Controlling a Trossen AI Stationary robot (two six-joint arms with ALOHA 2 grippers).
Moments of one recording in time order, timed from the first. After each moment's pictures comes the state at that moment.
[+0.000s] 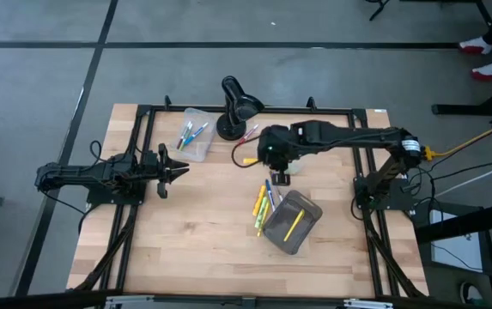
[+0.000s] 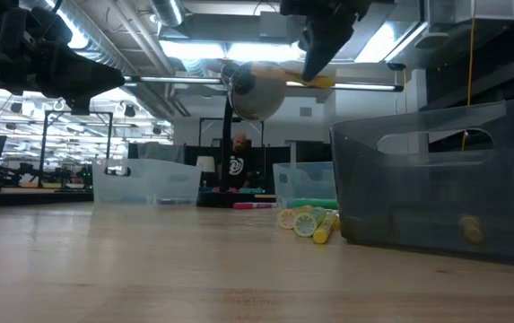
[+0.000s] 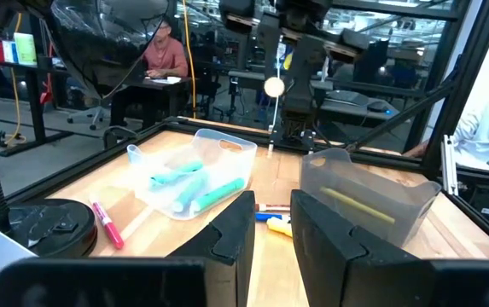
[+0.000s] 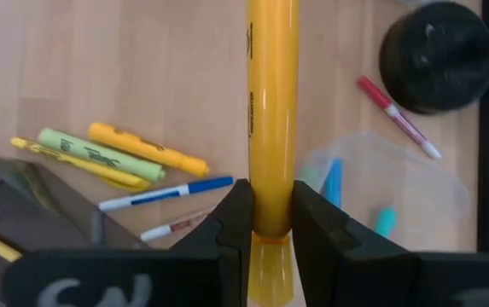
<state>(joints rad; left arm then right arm) 0.03 0.02 0.01 0.03 -0.16 -0.14 -0.07 1.65 1.63 -1.06 0.11 -0.16</state>
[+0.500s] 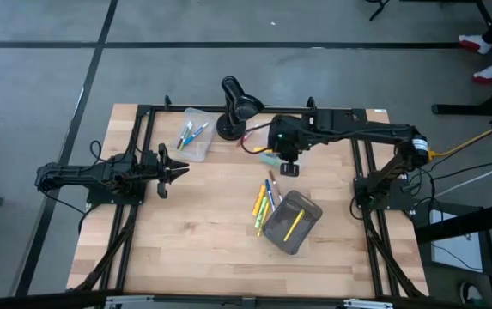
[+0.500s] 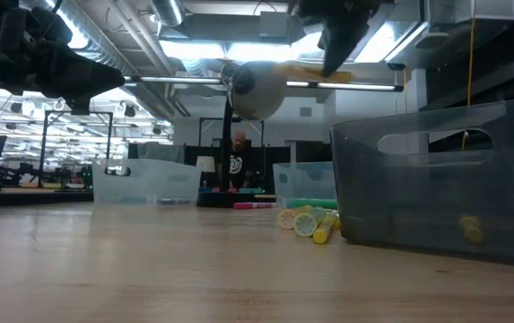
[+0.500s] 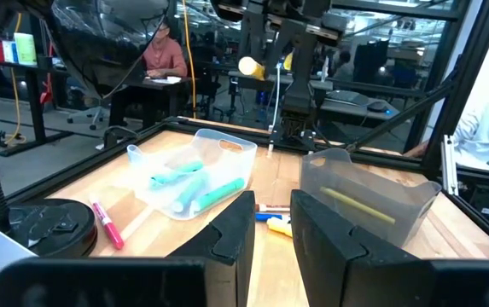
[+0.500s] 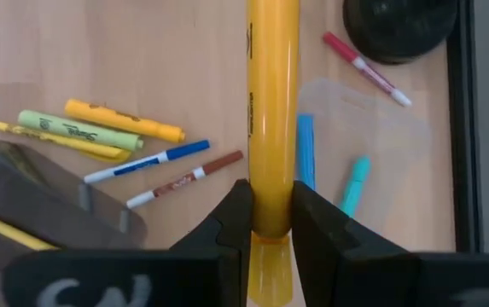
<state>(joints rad) 0.03 0.02 0.01 0.03 -0.16 -0.14 -0.14 1.58 1.63 -1.16 0.11 -0.12</state>
